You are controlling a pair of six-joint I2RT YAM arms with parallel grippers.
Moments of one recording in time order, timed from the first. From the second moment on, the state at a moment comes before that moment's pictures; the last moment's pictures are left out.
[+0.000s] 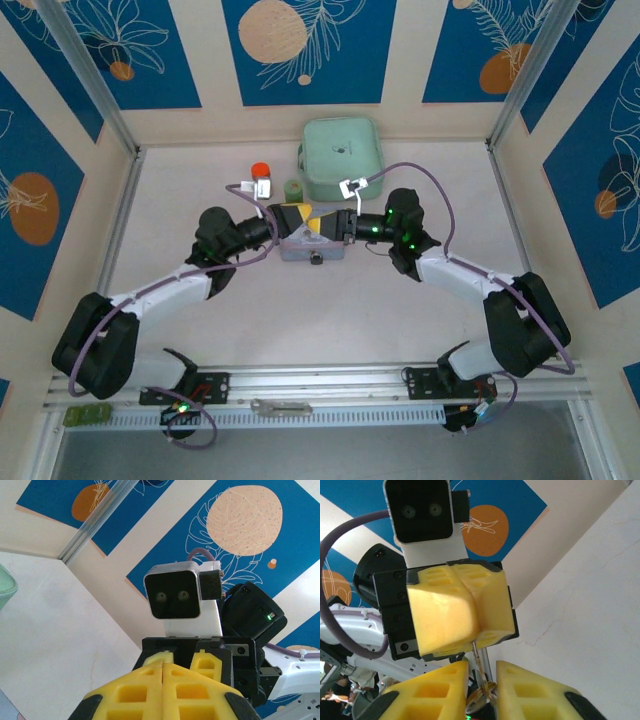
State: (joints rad) left arm -0.54 1.33 0.68 0.83 0.62 -0.87; right arm 0.52 1.42 0.78 0.63 -0.92 0.86
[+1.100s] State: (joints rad) left arm -0.73 1.36 0.58 0.09 0.09 -0.65; right arm 0.46 1.20 0.78 -0.12 -0.48 0.40
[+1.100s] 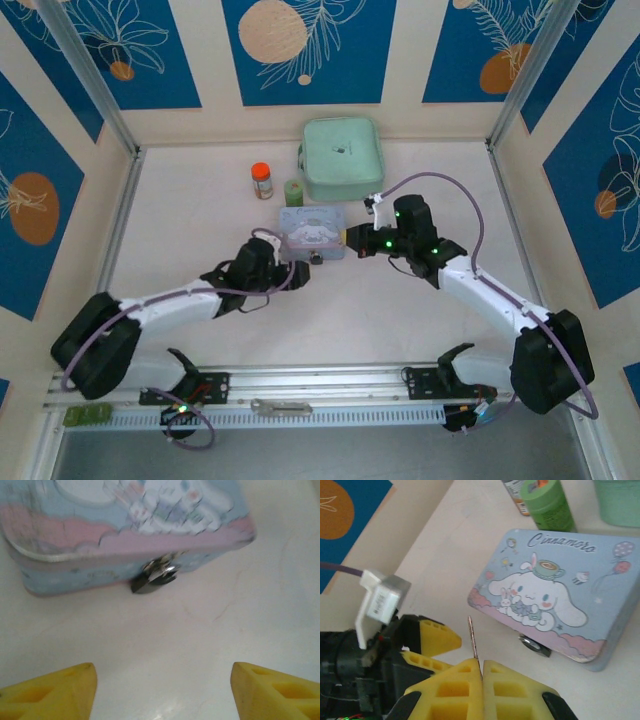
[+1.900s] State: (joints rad) left arm -0.76 1.91 0.79 0.56 -0.08 -0.60; right arm 0.44 1.17 0.71 -0.09 -0.47 0.41
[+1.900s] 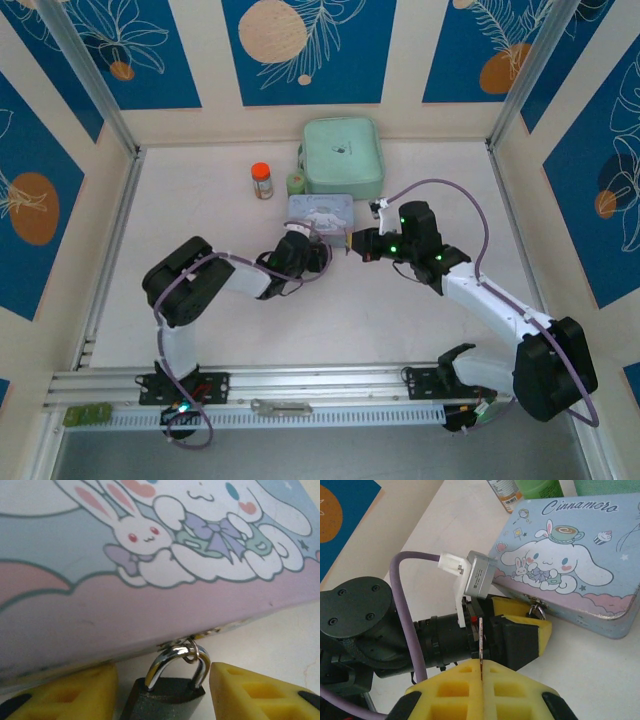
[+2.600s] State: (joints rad) left arm -0.76 1.94 0.80 0.61 0.01 -0.62; right arm 0.40 1.17 0.69 -0.08 -0.48 0.41
